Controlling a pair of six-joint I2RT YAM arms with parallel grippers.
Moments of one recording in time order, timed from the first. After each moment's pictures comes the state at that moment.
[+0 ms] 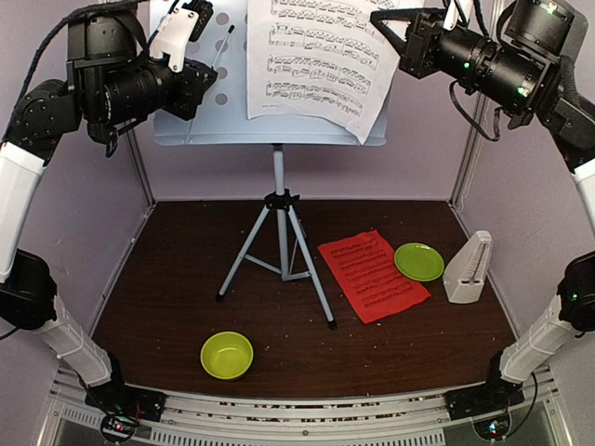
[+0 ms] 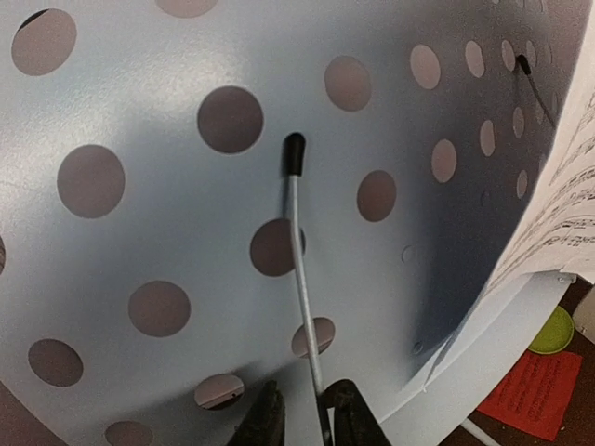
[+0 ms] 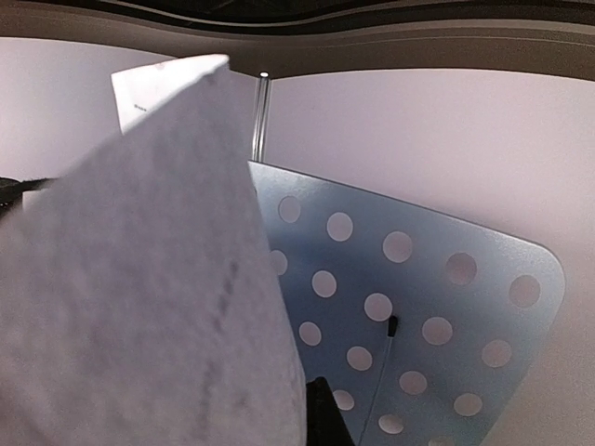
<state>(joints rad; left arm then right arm) -1.05 1.56 2.33 -0.88 -0.69 0.23 1.06 1.51 2.27 -0.50 0.29 -0.19</state>
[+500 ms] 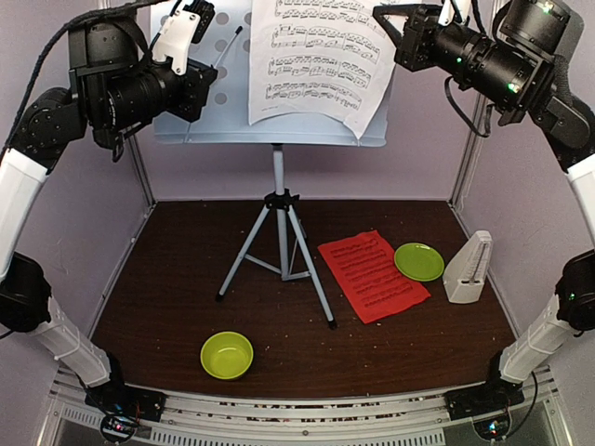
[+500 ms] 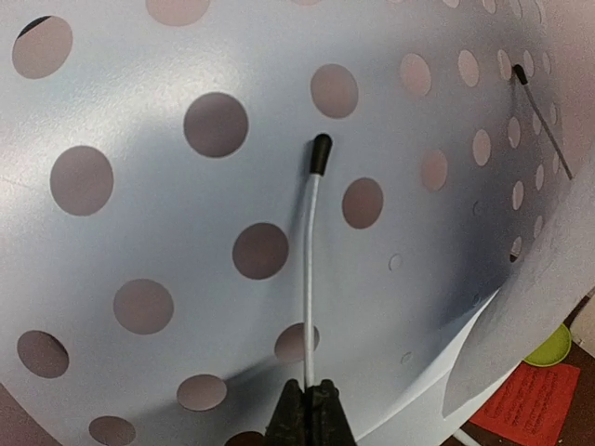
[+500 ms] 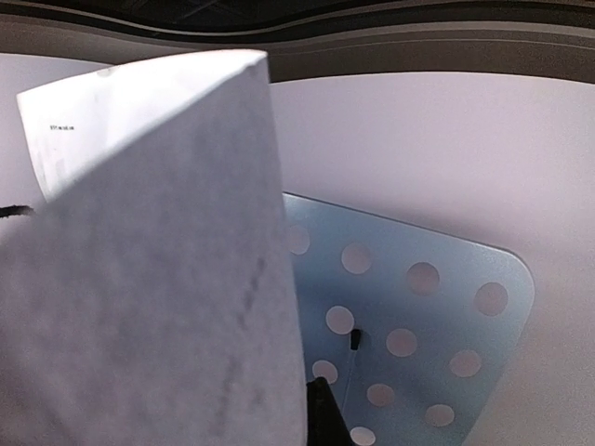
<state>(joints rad) -1.05 1.52 2.21 -0.76 -0.67 0.25 1.06 1.53 2.27 -0.43 0.37 -0.21</state>
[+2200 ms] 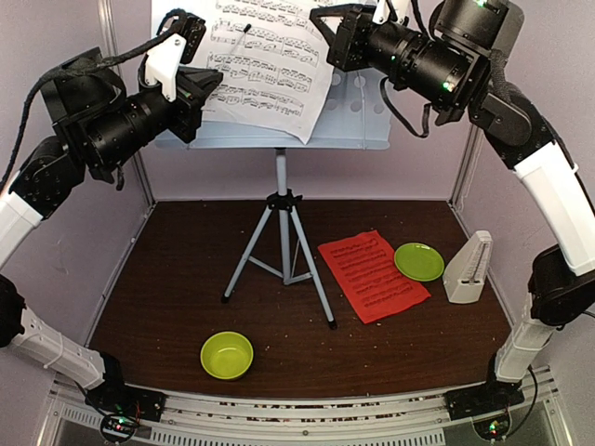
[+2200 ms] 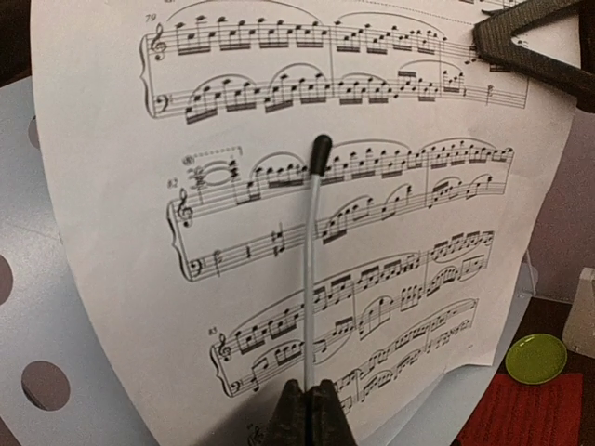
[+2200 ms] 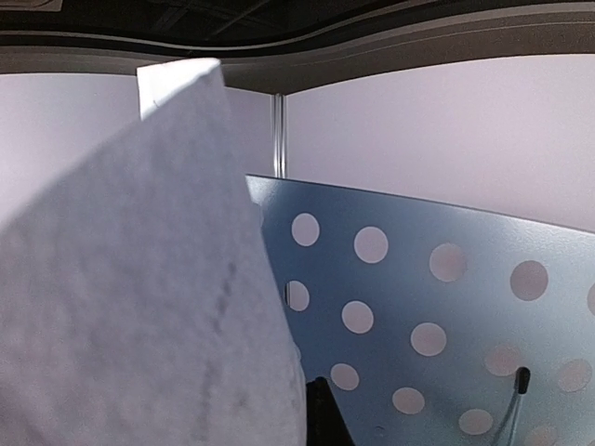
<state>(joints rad) -1.05 1.28 1.73 -0.28 -0.45 0.51 1.13 1.72 2.41 -0.36 0.35 -0.10</state>
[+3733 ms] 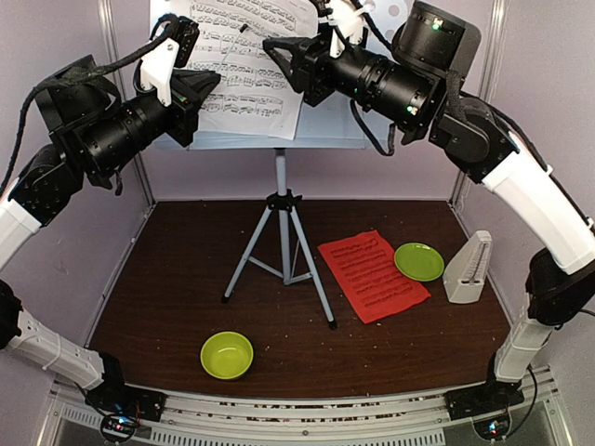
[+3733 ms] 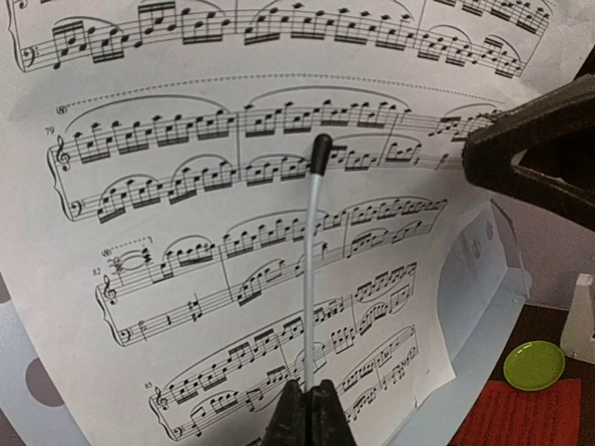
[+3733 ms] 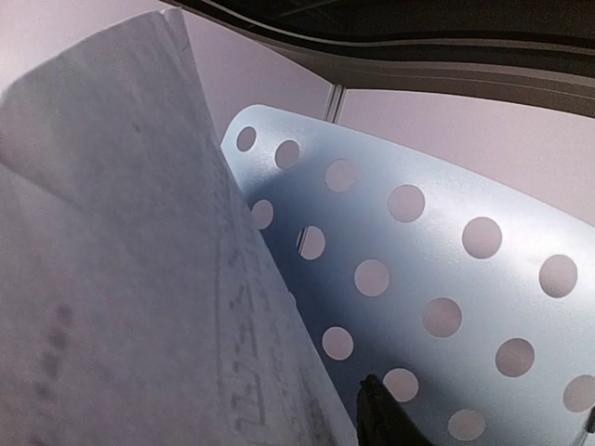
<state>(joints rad) -1.05 1.24 1.66 -0.21 -0.42 0.52 1.13 1.74 2.27 -0.22 0.20 -0.35</state>
